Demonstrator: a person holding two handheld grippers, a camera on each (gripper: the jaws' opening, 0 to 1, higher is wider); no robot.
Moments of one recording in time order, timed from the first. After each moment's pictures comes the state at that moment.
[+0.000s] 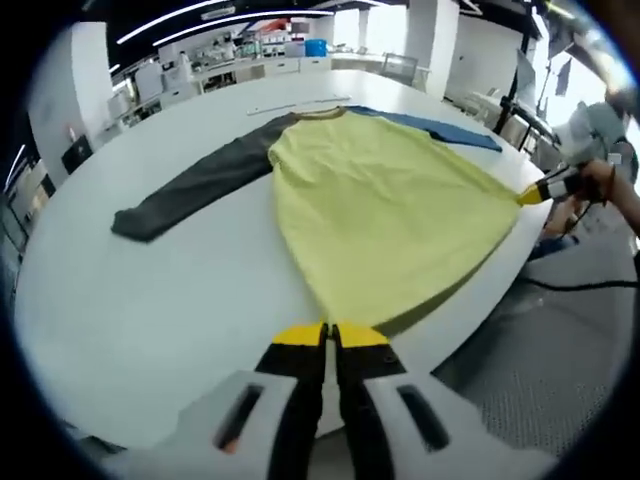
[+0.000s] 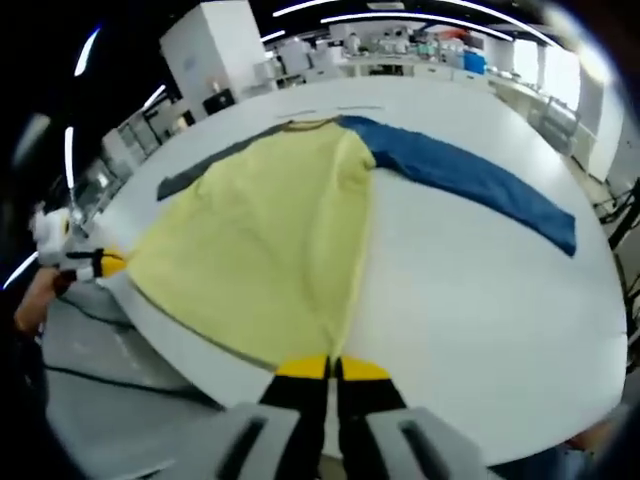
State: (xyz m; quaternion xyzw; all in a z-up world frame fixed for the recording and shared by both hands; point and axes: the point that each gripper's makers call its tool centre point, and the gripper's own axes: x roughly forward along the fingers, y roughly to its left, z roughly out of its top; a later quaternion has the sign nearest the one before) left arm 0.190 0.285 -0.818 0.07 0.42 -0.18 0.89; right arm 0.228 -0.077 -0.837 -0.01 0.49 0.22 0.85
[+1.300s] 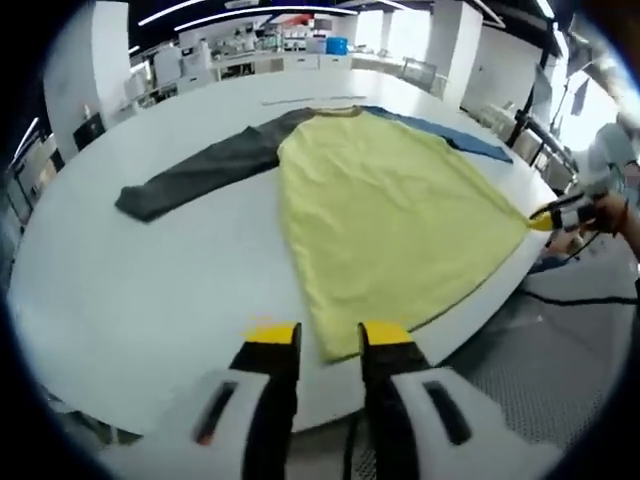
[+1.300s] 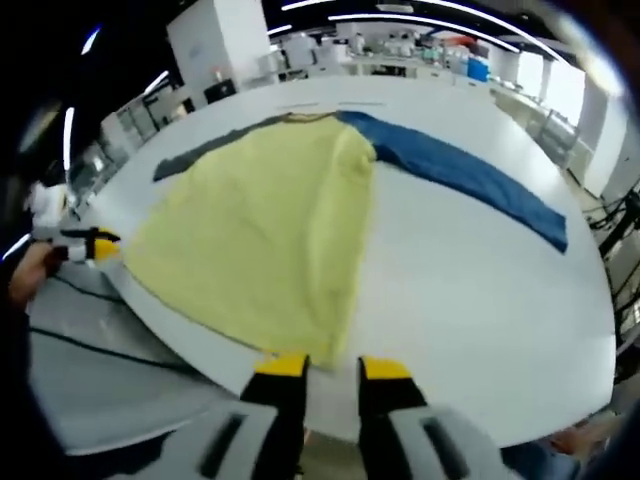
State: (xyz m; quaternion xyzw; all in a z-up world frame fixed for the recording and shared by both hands) left arm 0.188 0.276 -0.811 0.03 0.41 -0.15 0.90; right arm 0.211 -0.084 -0.835 -0.05 0.48 0.21 0.85
